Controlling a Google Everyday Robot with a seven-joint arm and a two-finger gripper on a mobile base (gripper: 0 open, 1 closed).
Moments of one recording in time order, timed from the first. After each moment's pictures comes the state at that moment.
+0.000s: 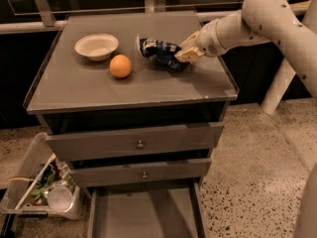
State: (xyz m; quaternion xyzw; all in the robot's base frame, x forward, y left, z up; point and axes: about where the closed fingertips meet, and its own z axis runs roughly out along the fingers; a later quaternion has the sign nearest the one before) arm 0.731 -0.098 0.879 -0.55 0.70 0.13 0.43
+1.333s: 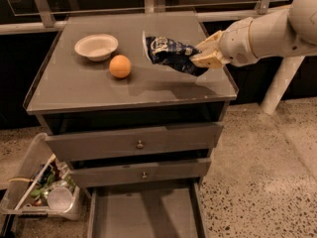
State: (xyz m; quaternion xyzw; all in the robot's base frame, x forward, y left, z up) arm 0.625 -0.124 0.933 -0.56 0.67 0.09 0.47
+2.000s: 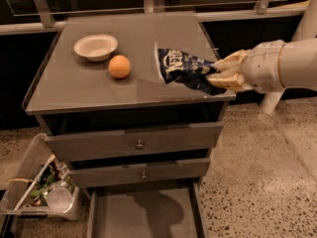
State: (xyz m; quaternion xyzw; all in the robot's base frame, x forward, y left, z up) arm 0.551 -0.157 0.930 -0.55 0.67 0.07 0.50
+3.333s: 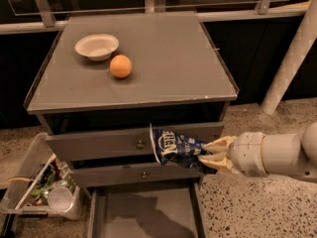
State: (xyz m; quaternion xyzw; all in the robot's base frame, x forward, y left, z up) arm 0.441 -0.143 0.755 -0.54 0.72 0.16 0.42
